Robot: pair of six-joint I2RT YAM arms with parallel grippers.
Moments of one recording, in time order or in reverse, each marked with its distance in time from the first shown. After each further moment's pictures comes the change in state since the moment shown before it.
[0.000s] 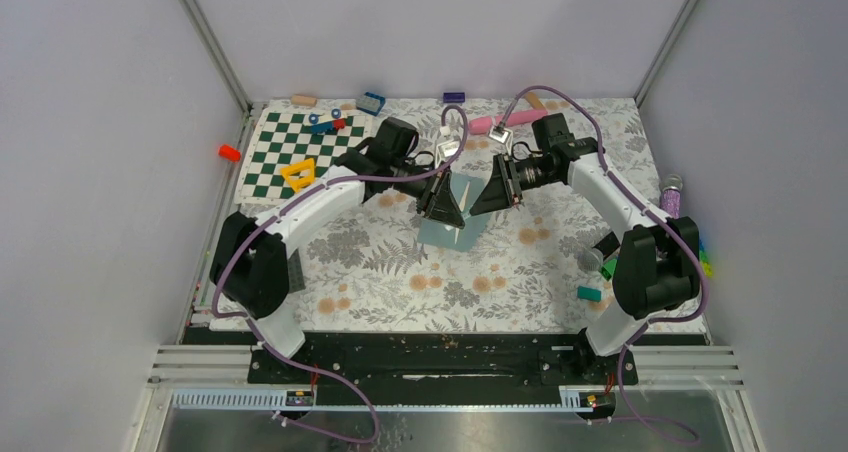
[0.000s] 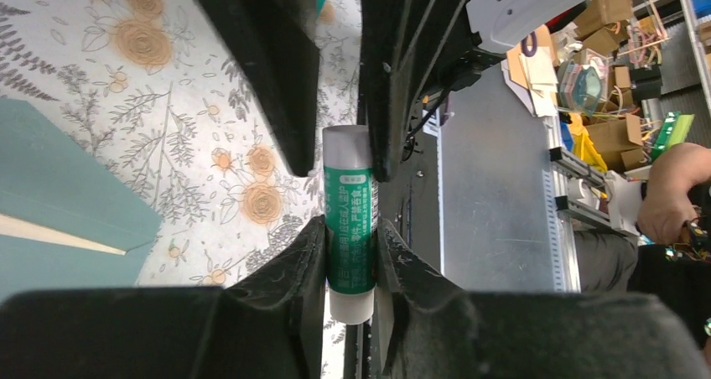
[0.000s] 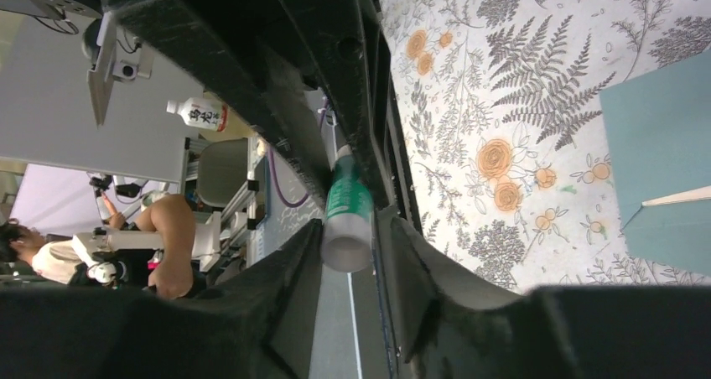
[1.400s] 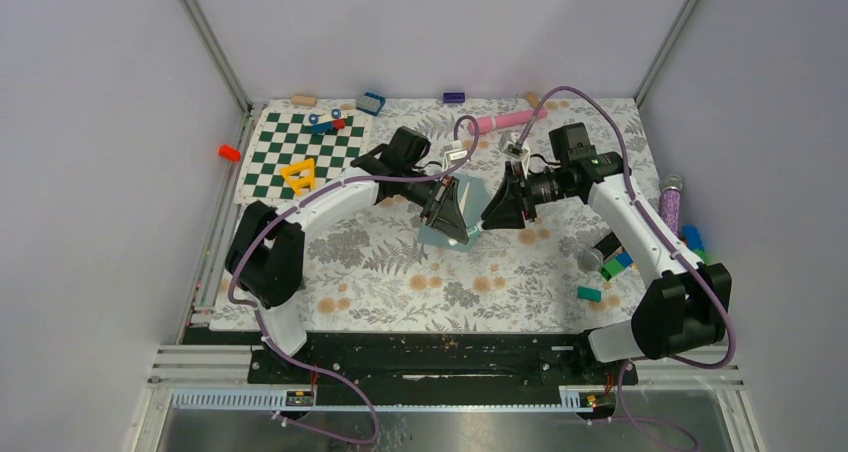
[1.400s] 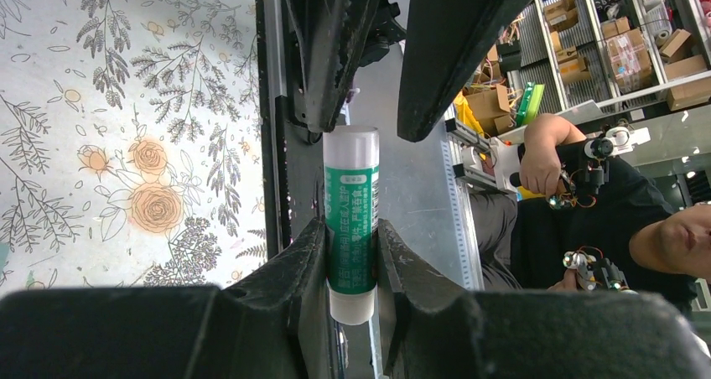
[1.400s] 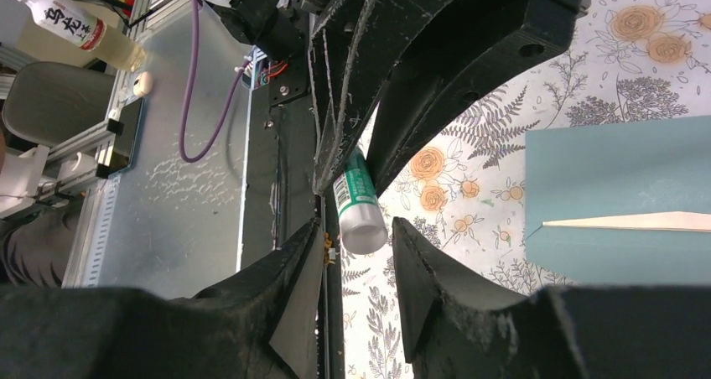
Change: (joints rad) left arm -0.026 0.091 0.000 0.000 0.238 -0.078; right arm -0.005 -0.229 -0.093 -0.077 0.069 -0.431
